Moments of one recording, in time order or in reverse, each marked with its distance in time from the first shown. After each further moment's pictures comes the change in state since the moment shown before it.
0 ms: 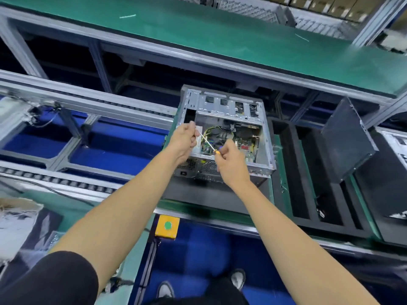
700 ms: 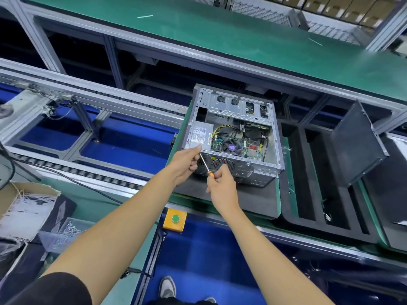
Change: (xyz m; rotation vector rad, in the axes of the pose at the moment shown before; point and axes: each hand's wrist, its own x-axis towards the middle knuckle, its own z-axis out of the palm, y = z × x) left_hand -0.053 -0.044 -0.043 -0.078 -0.001 -0.200; right_hand -0.073 0.001 0.057 0.227 -0.031 0.180
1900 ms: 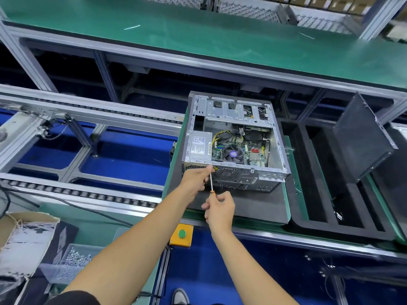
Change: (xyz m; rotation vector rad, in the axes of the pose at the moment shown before) left_hand 0.027 -0.032 0.009 0.344 0.046 -0.026; right_hand -0.005 0.022 0.050 0.493 0.217 0.412
